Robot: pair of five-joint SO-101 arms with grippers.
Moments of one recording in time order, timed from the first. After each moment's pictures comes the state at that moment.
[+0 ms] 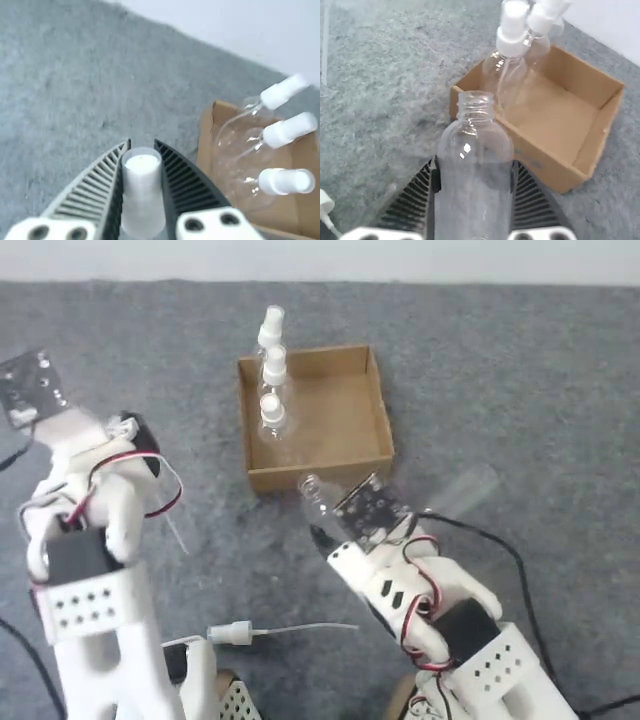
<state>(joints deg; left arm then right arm) -19.5 -51.9 40.0 58.9 16.7 -40.6 -73.6 70.4 45.2 9.8</state>
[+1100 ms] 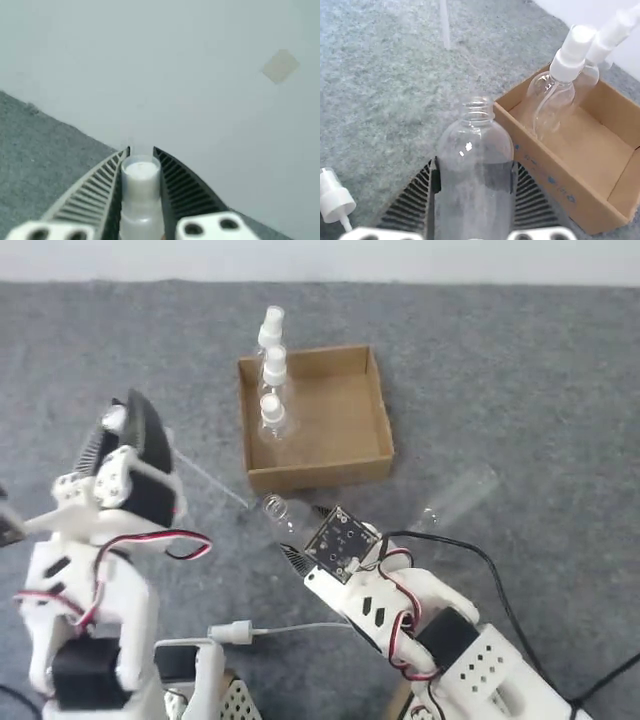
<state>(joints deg) -8.1 -76.5 41.1 54.4 35.0 -48.4 -73.6 77.5 34.0 12.1</state>
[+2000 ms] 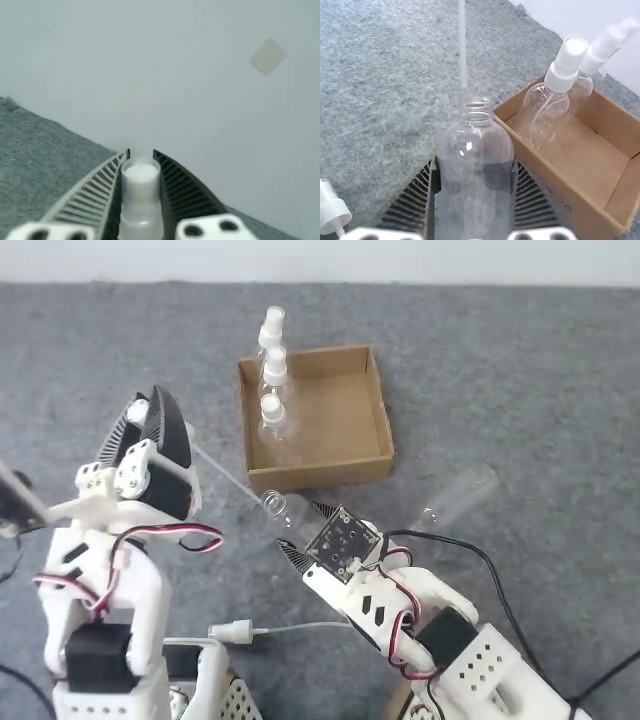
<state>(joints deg) -4.7 -76.7 46.1 49.0 35.2 -48.2 -73.6 78.2 31.0 12.1</state>
